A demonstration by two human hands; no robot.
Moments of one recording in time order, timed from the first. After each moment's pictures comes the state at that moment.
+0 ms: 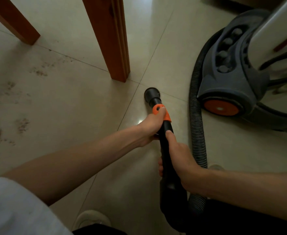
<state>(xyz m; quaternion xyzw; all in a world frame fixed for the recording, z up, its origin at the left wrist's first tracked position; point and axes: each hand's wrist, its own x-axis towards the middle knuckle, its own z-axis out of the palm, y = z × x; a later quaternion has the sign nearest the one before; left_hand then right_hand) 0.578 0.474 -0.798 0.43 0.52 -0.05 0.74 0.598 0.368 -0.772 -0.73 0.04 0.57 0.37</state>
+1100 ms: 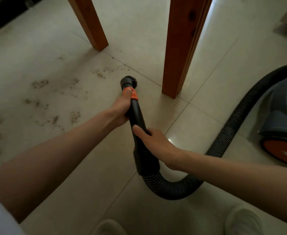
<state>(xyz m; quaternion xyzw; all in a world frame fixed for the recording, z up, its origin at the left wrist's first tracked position) 0.456 0.622 -0.800 0.33 0.65 0.23 0.64 0.528 0.501 -0.795 -0.65 -0.35 0.63 0.25</state>
